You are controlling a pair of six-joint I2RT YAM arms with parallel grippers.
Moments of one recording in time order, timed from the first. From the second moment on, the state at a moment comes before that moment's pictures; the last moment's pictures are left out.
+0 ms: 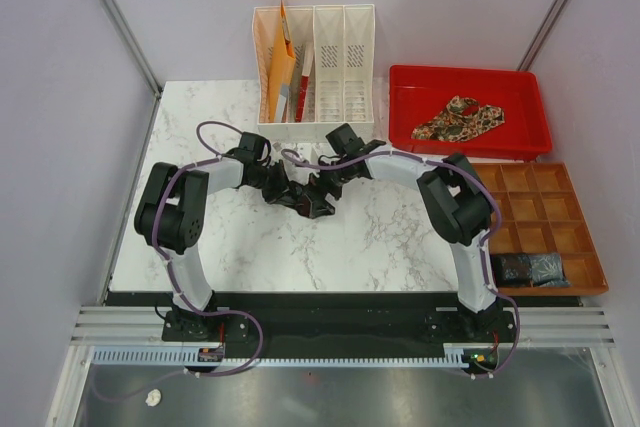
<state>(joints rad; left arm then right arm) -0.27 1.88 1.04 -0.28 0.56 -0.56 0.63 2.11 1.49 -0.40 -0.71 -0.54</state>
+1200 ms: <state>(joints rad) -0.23 1.67 0.78 0.04 0.74 -0.71 0.68 2.19 1.72 -0.88 -0.61 -0.89</state>
